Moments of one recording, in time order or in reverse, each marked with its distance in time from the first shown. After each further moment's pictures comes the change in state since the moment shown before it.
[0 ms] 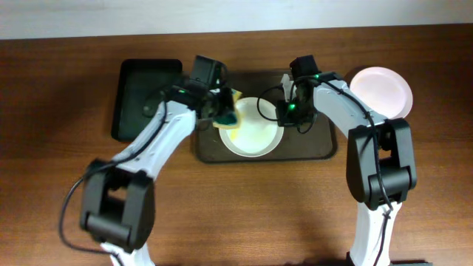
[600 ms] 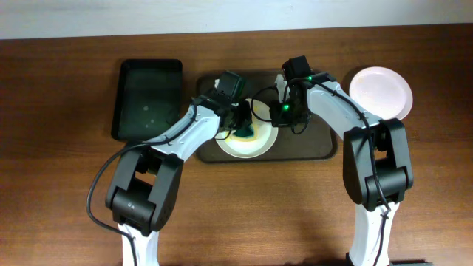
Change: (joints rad) left arm -0.086 0.156 -0.004 0.081 -0.023 -0.102; right arm 0.029 0.000 0.000 0.018 -0.001 0.042
